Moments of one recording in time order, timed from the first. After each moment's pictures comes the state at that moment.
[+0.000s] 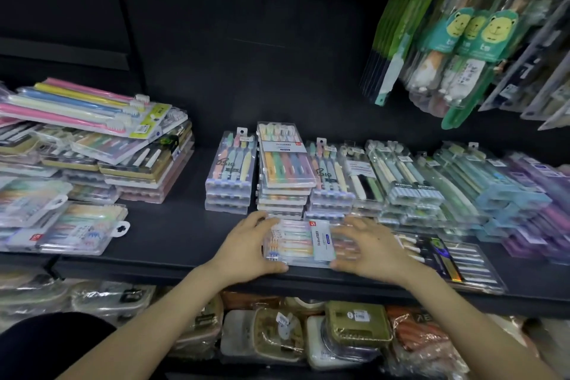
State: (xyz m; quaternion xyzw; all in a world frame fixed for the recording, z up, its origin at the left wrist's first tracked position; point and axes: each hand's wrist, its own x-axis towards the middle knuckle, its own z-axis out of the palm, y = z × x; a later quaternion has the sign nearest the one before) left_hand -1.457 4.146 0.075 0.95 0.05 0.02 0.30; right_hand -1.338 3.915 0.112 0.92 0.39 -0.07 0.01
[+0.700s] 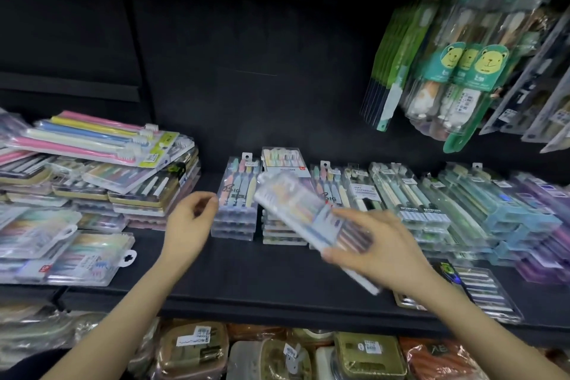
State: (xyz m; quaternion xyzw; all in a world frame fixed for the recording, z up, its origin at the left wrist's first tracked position) left_hand -1.465 4.218 0.126 0.78 0.24 0.33 0.47; right_hand -1.373 3.934 0.185 0.91 0.34 -0.01 -0.23
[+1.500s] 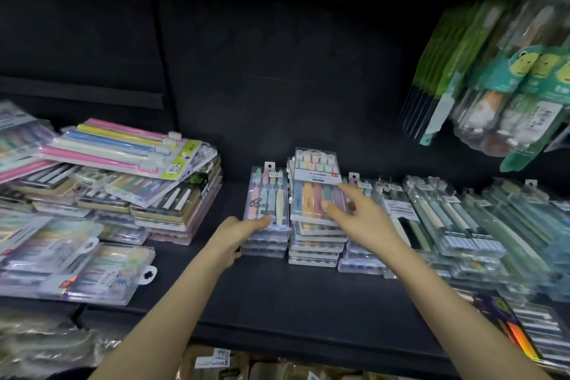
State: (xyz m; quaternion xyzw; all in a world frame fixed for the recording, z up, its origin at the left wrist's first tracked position) left_hand -1.408 4.236 0.114 0.63 0.38 0.03 0.67; right_hand -1.313 4.034 0.174 0.90 0.25 -0.07 -0.36
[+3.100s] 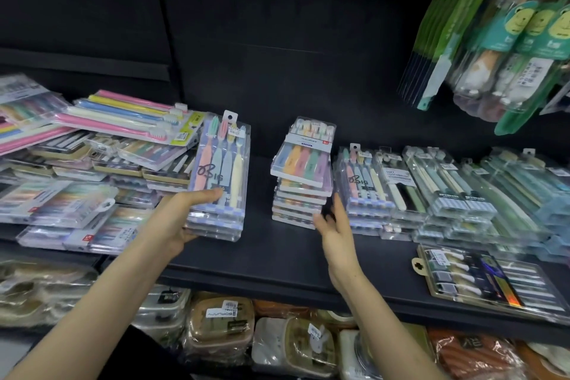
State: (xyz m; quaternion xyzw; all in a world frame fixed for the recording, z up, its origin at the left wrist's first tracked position) left_hand -1.514 4.241 0.156 0.57 0.34 0.15 0.73; right_hand -1.376 4.042 0.073 0.67 0.13 -0.16 -0.71
